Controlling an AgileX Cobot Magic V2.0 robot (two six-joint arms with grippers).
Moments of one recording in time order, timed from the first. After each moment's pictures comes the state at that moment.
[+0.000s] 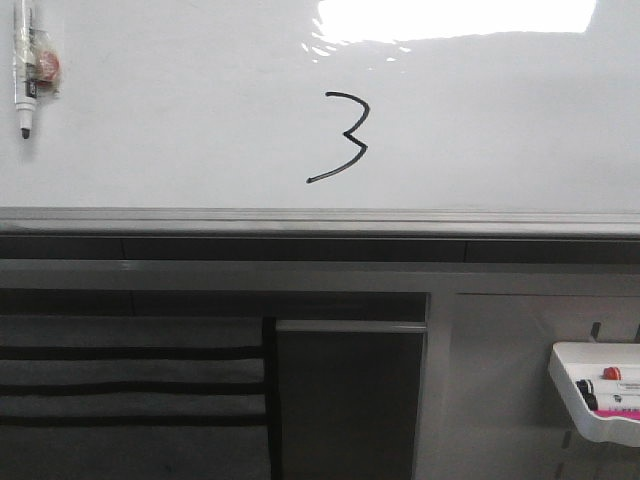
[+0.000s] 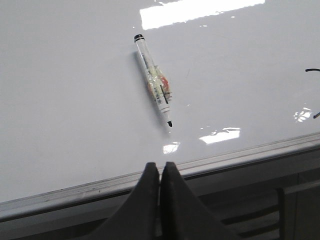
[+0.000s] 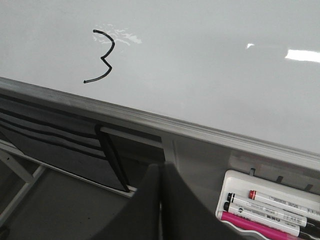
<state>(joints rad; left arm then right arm) -0.15 0.00 -0.13 -0.24 0.24 0.35 0.40 0.55 -0.53 -0.03 0.47 0.12</state>
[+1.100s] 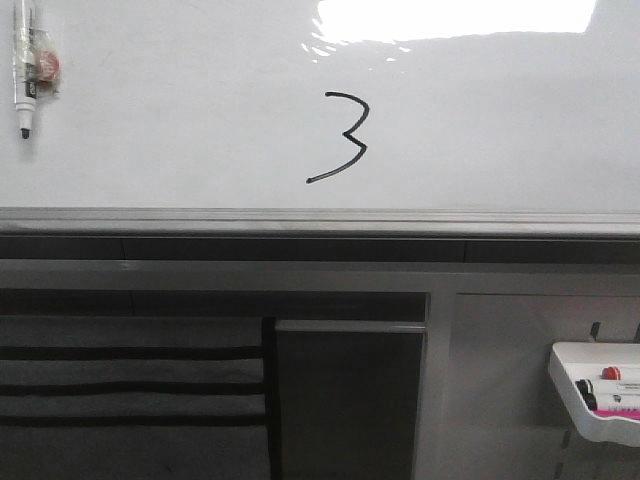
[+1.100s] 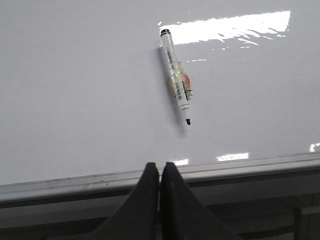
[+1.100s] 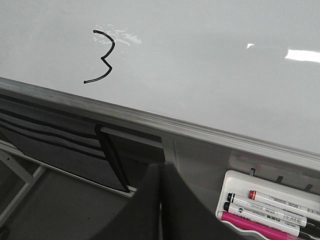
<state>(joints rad) -0.15 0.00 0.00 0.07 0.04 -0.03 0.40 0.55 -0.53 -0.03 0.47 0.12</state>
